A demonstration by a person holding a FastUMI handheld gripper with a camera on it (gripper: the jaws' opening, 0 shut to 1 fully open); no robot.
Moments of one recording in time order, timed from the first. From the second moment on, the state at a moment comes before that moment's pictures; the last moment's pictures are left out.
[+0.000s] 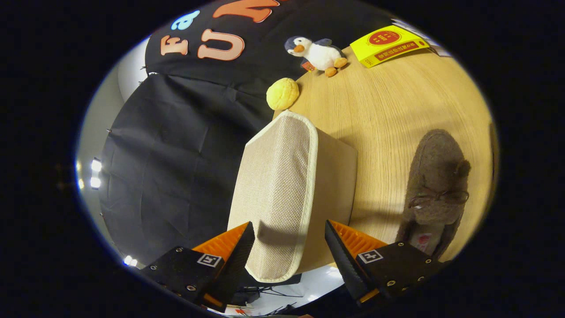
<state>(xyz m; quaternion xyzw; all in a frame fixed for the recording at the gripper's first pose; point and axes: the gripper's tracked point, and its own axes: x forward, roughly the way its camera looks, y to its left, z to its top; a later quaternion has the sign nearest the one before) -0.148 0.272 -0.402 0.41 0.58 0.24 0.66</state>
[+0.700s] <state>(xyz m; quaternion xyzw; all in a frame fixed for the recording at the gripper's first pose) -0.117 0.298 -0.286 0.46 0.49 0.30 0.67</state>
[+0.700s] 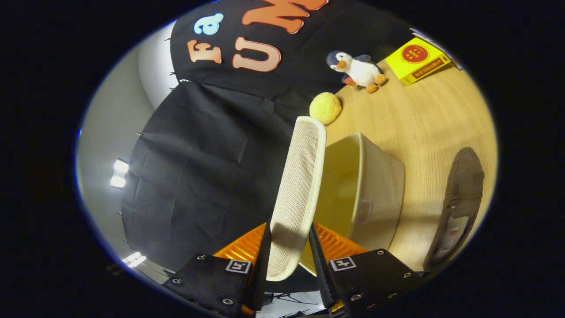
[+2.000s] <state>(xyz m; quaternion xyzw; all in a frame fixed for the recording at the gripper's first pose) -0.061 0.572 -0.232 0.39 0.49 0.35 0.70</state>
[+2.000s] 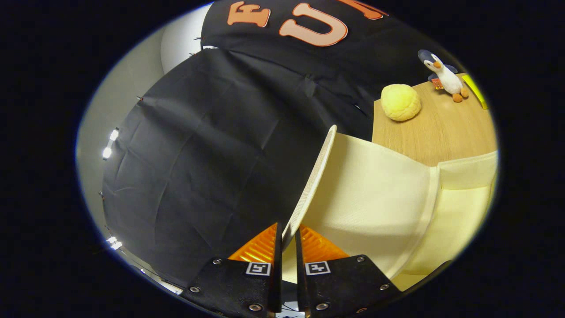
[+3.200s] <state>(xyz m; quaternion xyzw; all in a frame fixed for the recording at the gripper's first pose) -0.094 0.250 -0.346 0.11 0.44 0.16 0.88</state>
